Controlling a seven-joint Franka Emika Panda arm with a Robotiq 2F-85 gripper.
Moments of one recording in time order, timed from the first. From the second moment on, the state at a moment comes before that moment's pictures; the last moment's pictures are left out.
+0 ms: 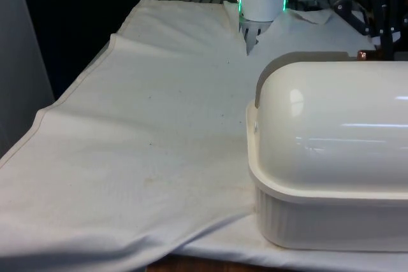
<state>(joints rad) 0.12 0.60 0.08 -1.35 0.20 2.24 -0.08</state>
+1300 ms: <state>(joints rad) 0.13 0.58 0.08 -1.36 0.20 2.23 -0.05</state>
